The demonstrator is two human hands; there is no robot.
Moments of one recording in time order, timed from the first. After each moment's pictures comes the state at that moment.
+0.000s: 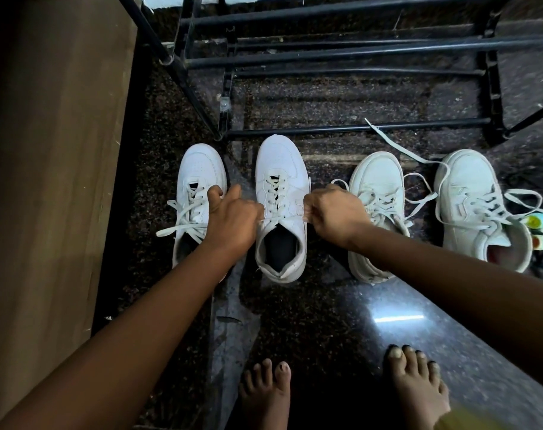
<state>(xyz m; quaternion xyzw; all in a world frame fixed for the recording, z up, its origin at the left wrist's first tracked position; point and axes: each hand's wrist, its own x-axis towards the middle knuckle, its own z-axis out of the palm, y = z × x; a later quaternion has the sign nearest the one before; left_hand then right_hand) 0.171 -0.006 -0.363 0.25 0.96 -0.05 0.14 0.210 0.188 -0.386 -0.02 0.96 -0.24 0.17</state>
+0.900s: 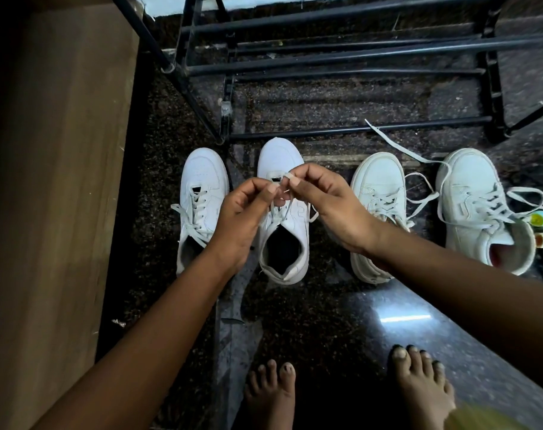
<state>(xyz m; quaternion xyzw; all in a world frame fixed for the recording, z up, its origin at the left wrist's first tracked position) 0.186 0.014 -0.323 -0.02 0.66 0.71 0.24 0.208 0.164 -0.335 0.04 0.59 -0.80 0.08</state>
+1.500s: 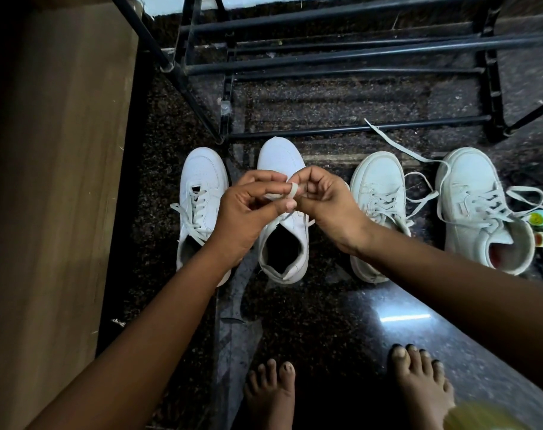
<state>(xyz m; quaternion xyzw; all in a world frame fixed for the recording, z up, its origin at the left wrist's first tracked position) 0.181 0.010 -0.324 0.08 0.73 0.65 0.20 0.210 0.162 -0.346 0.08 0.61 -0.79 0.07</state>
